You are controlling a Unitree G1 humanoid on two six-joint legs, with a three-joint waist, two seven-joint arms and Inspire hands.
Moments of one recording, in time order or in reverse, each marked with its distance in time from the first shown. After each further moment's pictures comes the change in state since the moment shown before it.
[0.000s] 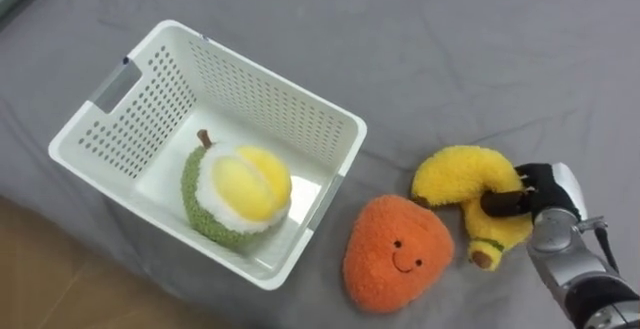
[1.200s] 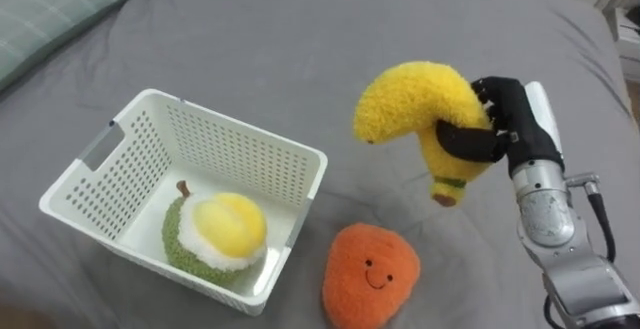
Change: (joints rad) left arm 0.176 -0.015 0.142 -0.101 0.012 -0.022 0.048; right arm 0.294 -0.017 -0.121 -0.975 -0.136 -0.002 0.050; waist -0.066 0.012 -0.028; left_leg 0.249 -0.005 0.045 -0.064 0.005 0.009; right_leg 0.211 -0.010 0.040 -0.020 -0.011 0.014
